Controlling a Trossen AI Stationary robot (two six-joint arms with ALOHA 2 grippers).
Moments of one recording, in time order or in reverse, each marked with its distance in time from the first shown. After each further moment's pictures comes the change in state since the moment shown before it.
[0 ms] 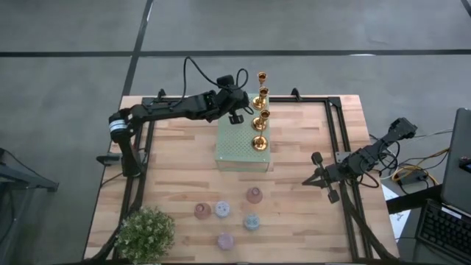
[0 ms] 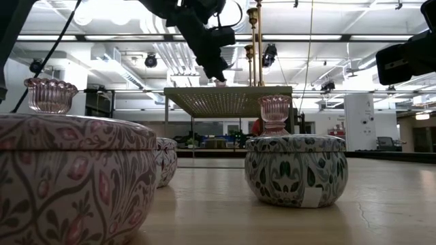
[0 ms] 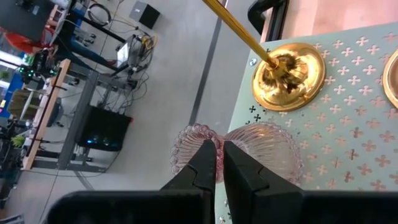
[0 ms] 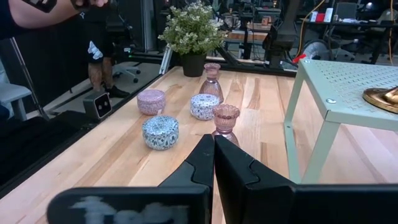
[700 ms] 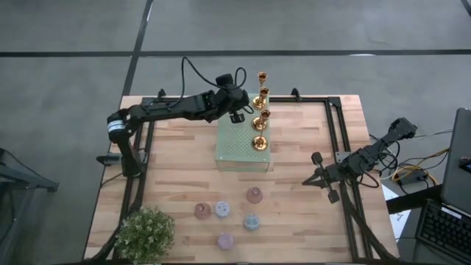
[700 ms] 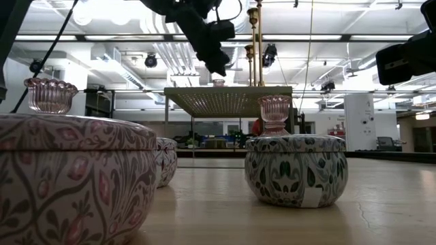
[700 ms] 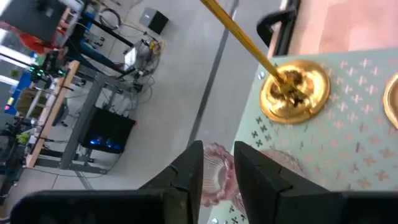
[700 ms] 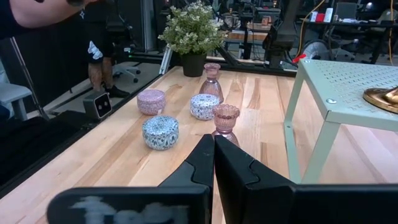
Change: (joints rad) left arm -0.010 -0.020 0.000 0.030 -0.023 -0.019; right arm 0.000 0.000 0.000 0.000 0.000 0.000
